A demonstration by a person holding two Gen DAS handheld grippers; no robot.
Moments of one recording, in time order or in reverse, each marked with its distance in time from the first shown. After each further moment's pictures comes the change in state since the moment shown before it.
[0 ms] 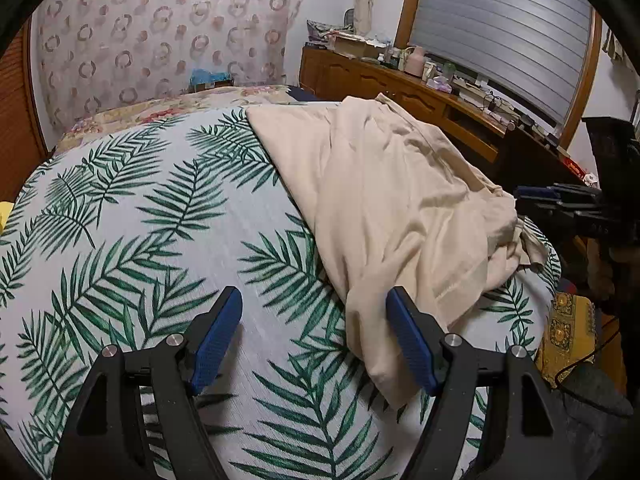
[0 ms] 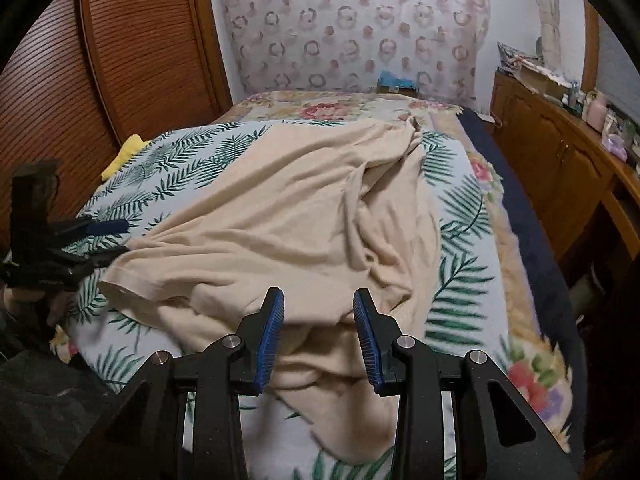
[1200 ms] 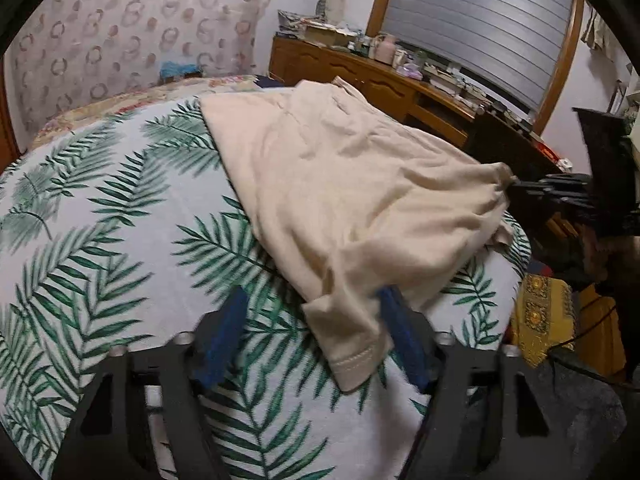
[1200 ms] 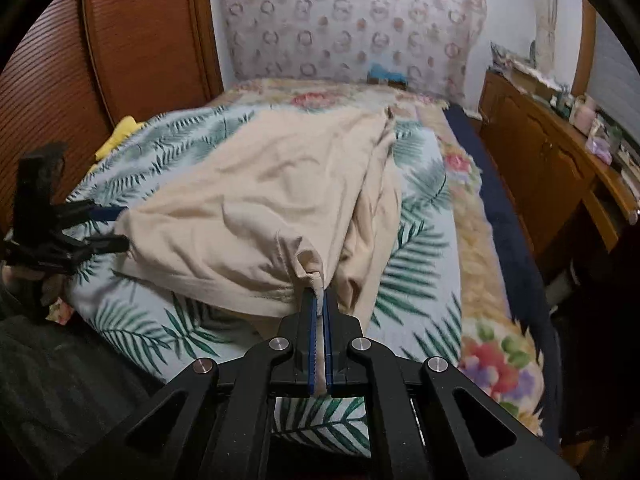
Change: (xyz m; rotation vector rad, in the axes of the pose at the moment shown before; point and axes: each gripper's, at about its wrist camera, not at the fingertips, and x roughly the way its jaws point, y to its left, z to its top) left arm 0.003 -0.032 -0.005 0.033 0.051 -0.111; right arm -0.027 -0.012 -0.023 -0.036 0.062 -0.086
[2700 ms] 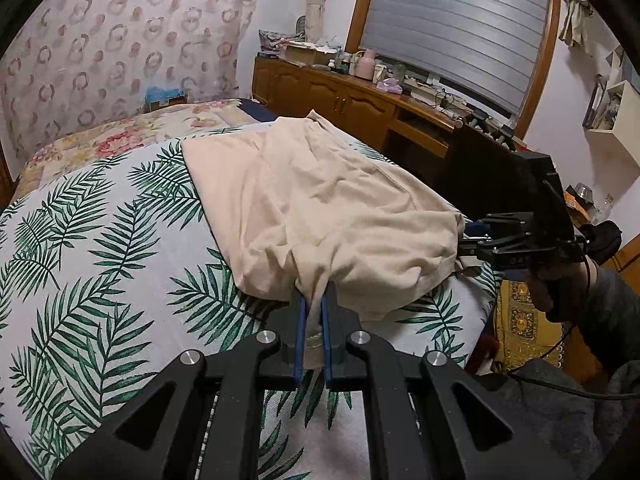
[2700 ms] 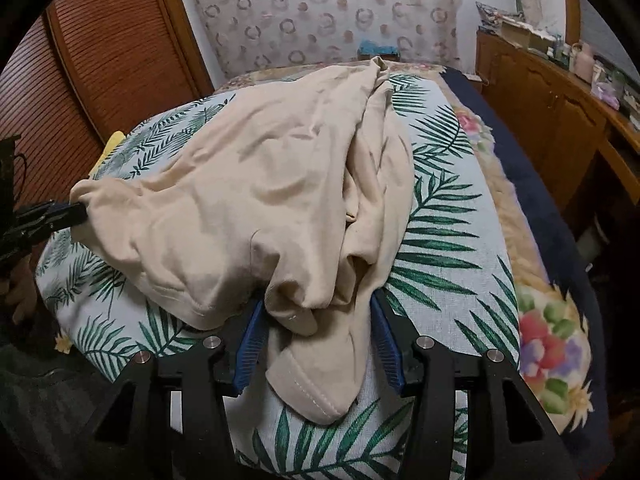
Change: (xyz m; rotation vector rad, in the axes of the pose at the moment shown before) left arm -0.027 -0.016 0.024 0.059 -0.069 -0.022; right arm 0.053 -0.017 -0.009 0.128 0.037 0.056
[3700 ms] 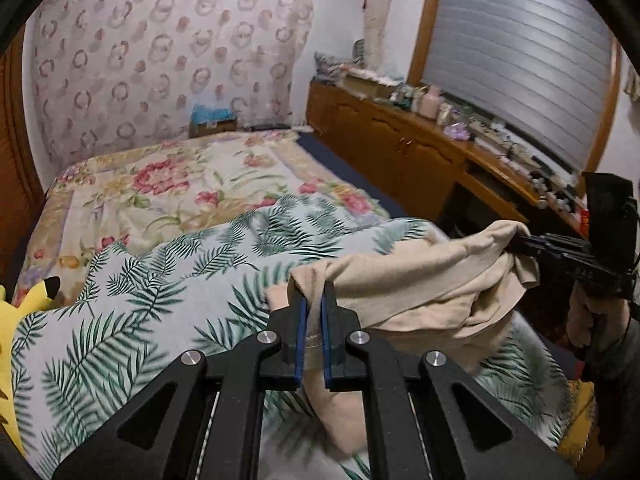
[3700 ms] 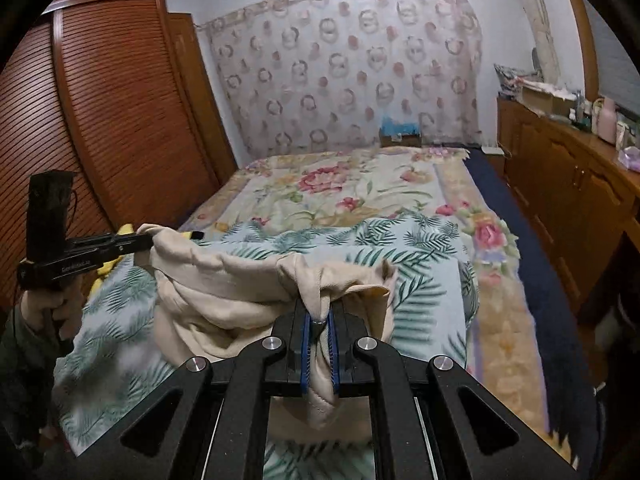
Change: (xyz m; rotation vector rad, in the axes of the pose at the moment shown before) left arm 0.088 0.127 0.171 -0.097 -0.064 0.154; right arm 0.044 -0.040 0.180 -0.021 -0.250 0.091
